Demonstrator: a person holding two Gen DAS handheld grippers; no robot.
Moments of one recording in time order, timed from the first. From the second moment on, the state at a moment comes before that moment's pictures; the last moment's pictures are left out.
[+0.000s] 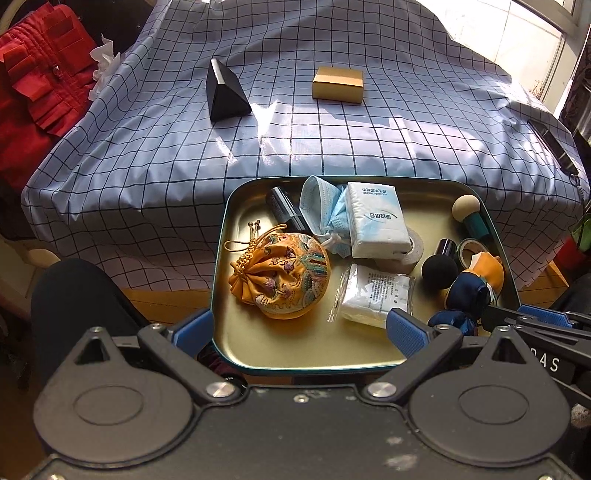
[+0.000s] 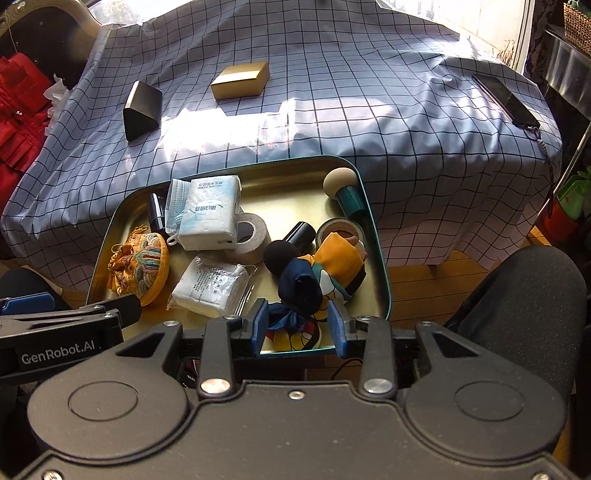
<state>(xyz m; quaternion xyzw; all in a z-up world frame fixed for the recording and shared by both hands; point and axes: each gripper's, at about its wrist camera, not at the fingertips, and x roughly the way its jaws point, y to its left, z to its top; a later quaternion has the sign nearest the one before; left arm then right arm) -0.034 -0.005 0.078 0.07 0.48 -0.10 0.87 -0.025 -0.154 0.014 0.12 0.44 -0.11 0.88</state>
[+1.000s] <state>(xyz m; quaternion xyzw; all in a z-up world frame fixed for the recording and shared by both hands) -0.027 -0.005 0.071 0.07 0.49 -0.09 0.86 -0.020 -0.155 0.009 0.12 0.45 -0.11 0.88</state>
